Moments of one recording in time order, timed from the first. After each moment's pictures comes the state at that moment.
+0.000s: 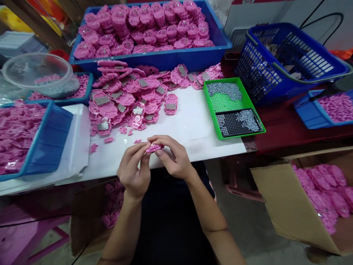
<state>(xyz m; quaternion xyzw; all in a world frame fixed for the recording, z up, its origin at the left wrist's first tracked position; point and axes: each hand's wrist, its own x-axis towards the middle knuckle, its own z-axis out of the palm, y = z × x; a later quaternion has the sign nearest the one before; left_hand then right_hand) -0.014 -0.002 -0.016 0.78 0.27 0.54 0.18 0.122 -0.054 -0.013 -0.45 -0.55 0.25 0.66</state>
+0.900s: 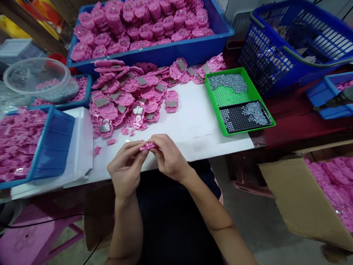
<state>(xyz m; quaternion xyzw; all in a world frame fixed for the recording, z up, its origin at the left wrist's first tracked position) -0.028 0.014 -0.004 0.70 0.30 0.49 0.41 0.105 -0.039 -0.021 -0.51 -0.62 0.08 0.60</state>
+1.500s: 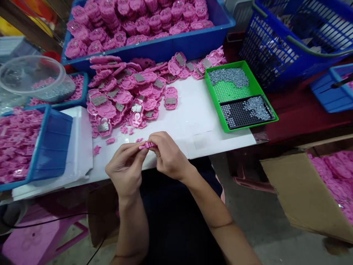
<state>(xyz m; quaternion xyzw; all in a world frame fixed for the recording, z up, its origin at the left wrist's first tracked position) -0.025 0.010 -0.003 0.69 0.34 0.52 0.37 0.102 -0.040 -0.015 -0.52 -0.62 0.08 0.58</state>
